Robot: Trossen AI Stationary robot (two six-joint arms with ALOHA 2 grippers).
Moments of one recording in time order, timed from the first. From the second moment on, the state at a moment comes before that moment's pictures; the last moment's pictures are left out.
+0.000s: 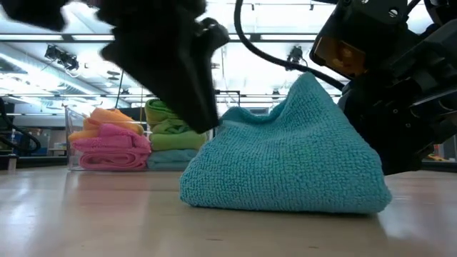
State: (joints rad) left arm -0.55 2.06 1.56 -0.69 -0.36 -0.15; right arm 0.64 2.04 0.93 0.32 0.59 0.56
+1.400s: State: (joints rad) left arm -0.57 1.95 0.95 0.53 -0.37 -0.02; right arm 0.65 2.04 0.93 0.31 0.63 0.56
